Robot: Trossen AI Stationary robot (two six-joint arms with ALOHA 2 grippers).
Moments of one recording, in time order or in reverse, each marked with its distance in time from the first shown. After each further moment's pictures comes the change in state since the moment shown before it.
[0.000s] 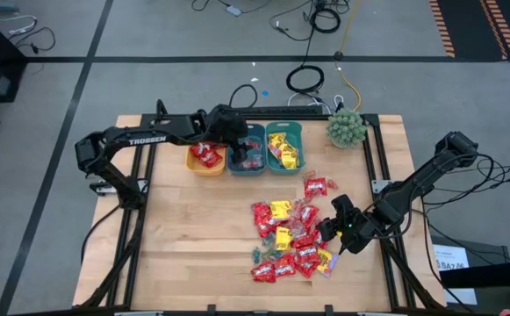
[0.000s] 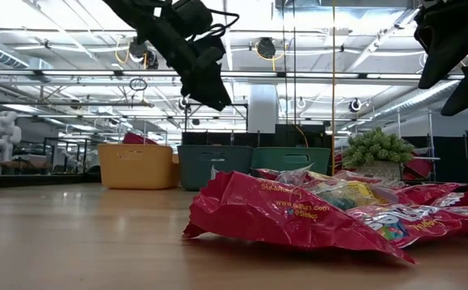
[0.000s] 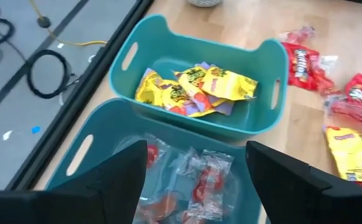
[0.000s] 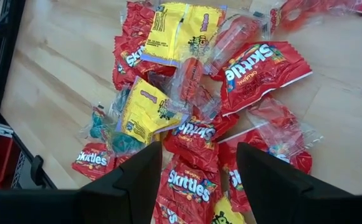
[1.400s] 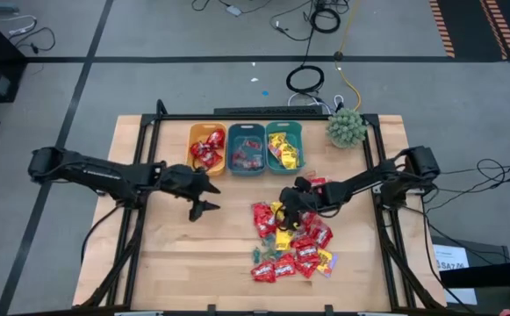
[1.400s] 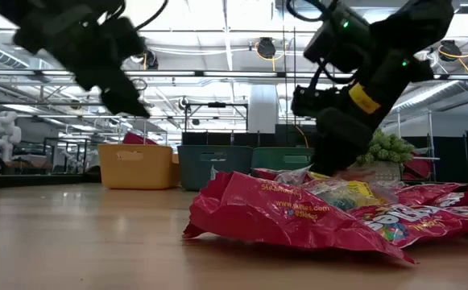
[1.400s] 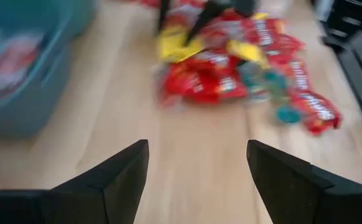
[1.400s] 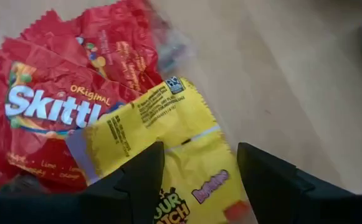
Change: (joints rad) left arm -0.427 -0.550 -0.721 0.281 0.066 -0.311; right arm -0.526 0.531 0.006 0.583 -0.233 -1.365
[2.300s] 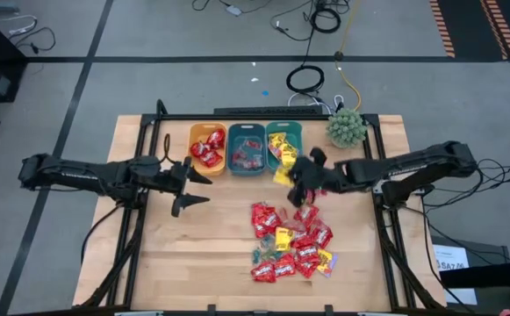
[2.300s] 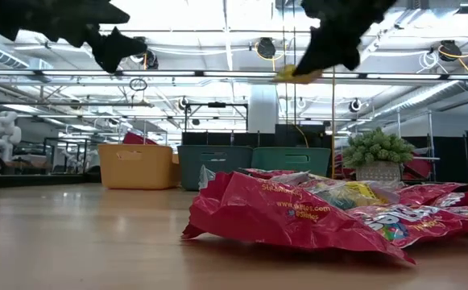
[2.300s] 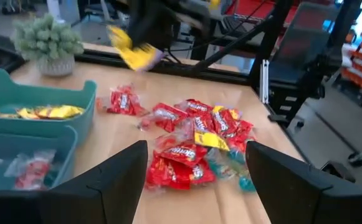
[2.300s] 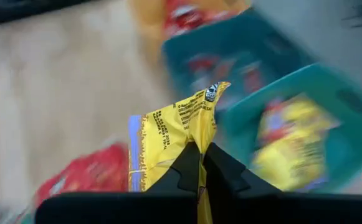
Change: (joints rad) left arm 0.000 -0.345 -0.057 0.106 0.014 0.099; right arm -0.041 -0.394 0.246 -0.383 0.246 -0.003
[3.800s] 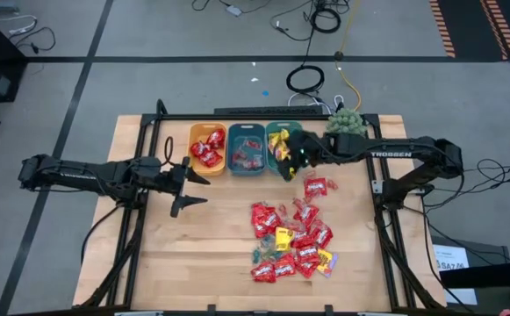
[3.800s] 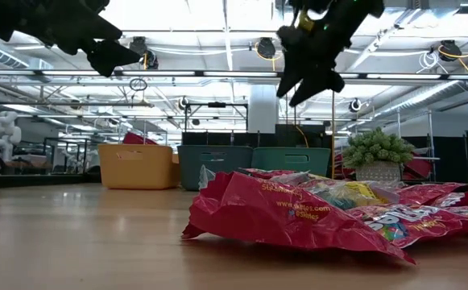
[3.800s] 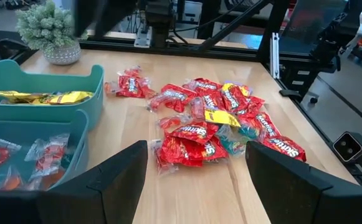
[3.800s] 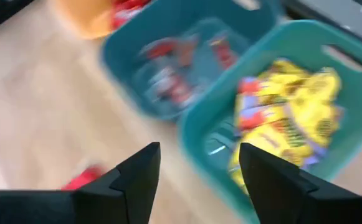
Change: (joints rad) left arm 0.000 -0.022 0.000 -0.102 -0.016 0.075; right arm -0.284 0.120 0.134 -0.119 -0.312 0.071
